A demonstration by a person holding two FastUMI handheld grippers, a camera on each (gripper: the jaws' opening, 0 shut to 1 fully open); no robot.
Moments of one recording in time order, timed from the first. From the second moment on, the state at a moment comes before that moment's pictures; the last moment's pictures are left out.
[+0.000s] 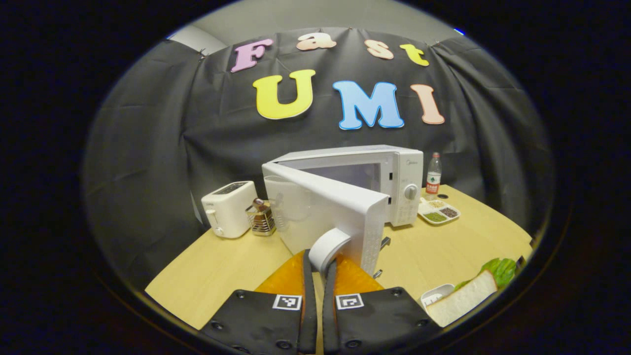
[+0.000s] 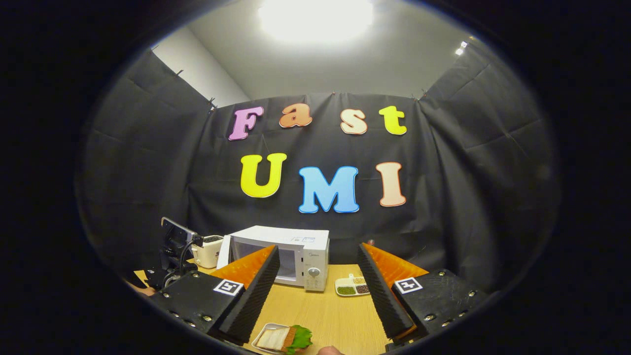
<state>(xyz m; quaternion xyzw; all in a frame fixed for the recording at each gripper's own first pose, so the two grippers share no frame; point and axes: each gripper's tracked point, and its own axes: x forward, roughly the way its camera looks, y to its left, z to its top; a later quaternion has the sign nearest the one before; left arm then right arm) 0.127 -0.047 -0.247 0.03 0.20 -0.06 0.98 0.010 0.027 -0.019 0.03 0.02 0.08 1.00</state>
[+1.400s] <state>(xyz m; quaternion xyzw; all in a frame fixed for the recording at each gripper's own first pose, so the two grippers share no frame) 0.075 0.101 -0.218 -0.03 0.18 -0.06 0.98 0.026 0.147 -0.018 0.03 0.04 0.11 0.99</state>
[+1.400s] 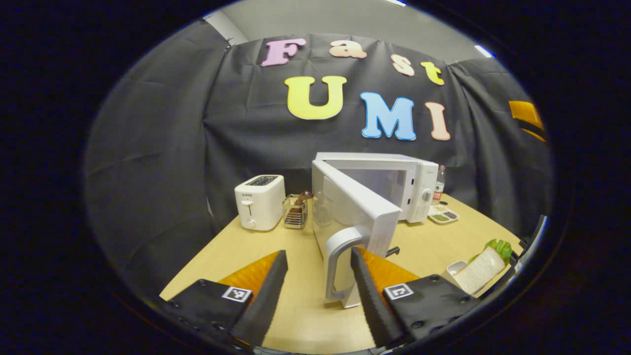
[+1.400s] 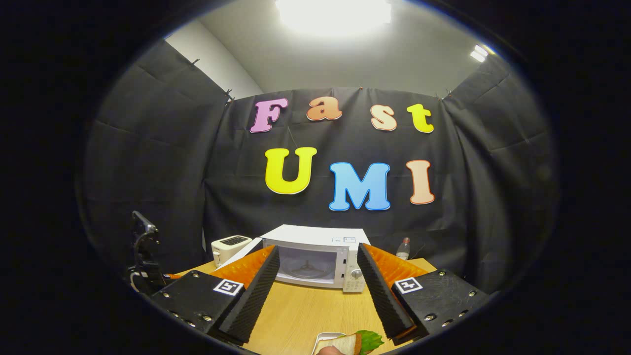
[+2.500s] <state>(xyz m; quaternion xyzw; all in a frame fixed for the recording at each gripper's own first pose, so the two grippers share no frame) 0.029 0.060 0.002 -0.04 0.00 0.00 1.00 0.004 0.081 -0.230 0.15 0.41 0.17 0.89</state>
